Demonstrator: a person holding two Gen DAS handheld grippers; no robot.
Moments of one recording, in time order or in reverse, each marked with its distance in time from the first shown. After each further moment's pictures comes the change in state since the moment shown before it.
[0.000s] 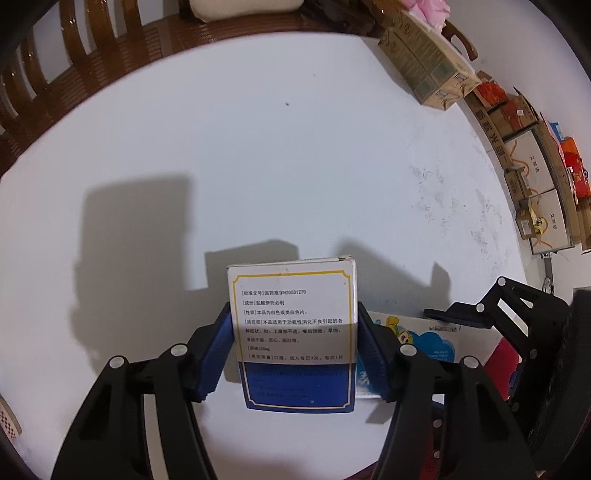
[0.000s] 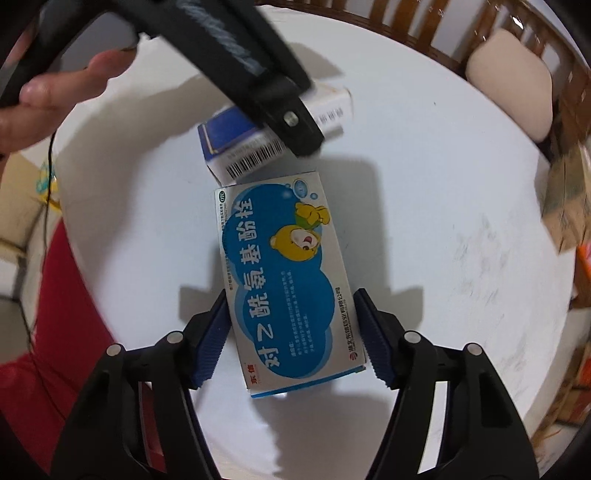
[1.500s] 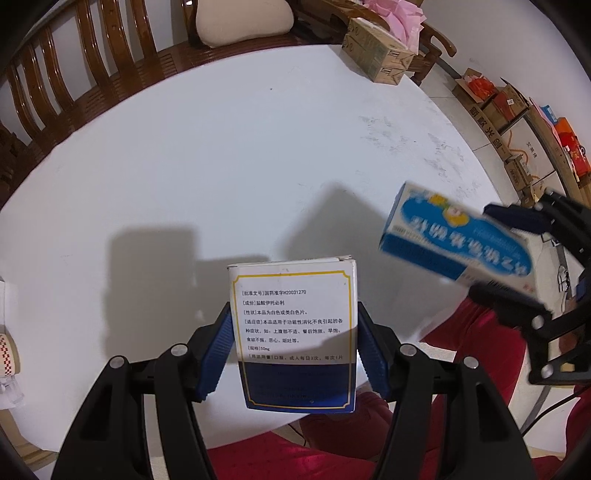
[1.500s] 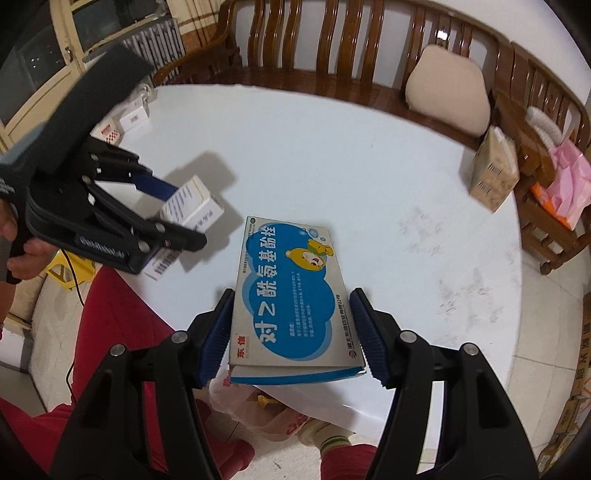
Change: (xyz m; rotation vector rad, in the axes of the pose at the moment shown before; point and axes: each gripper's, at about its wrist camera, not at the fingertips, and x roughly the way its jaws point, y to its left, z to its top) left arm -0.054 -0.036 -0.121 0.051 -0.105 0.083; right arm -0.107 0.020 -0.037 0.168 -0.267 -0.068
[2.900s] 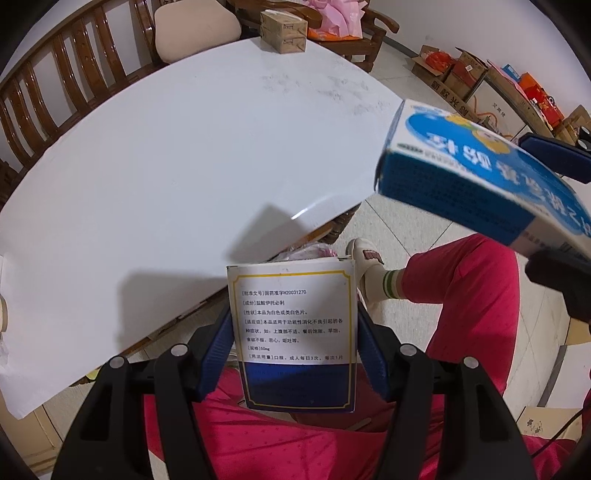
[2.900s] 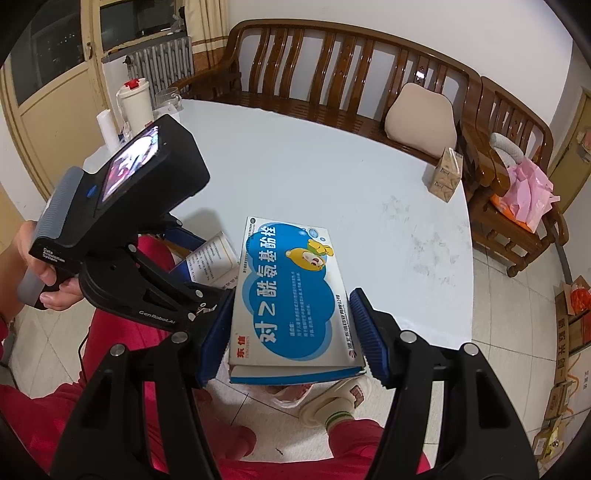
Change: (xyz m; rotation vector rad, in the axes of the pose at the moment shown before) left arm -0.016 -0.098 -0.119 0.134 -0.036 -0.015; right arm -0.106 0.085 -0.100 -0.025 -0.088 -0.096
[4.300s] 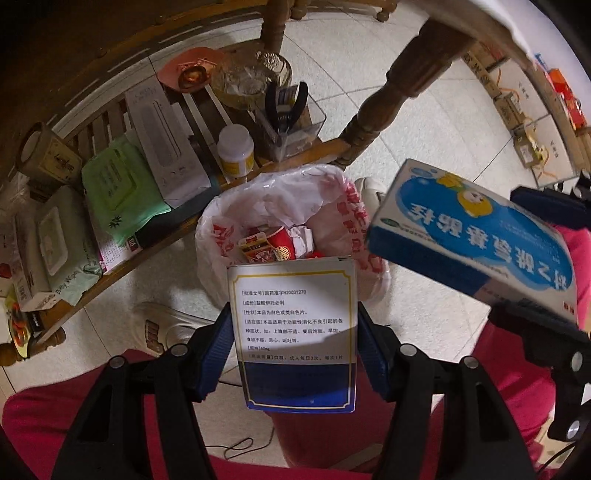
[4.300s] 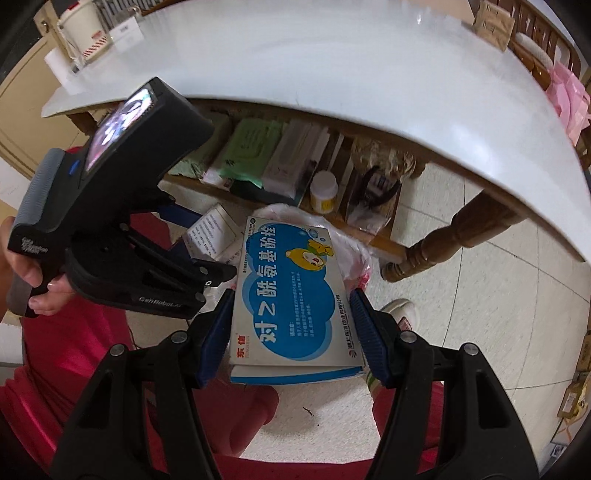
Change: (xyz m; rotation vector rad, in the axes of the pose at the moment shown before) left arm 0.202 0.013 -0.039 -0.074 0.228 -0.084; right arm 0.196 -0.013 -0.106 0.121 0.332 0.083
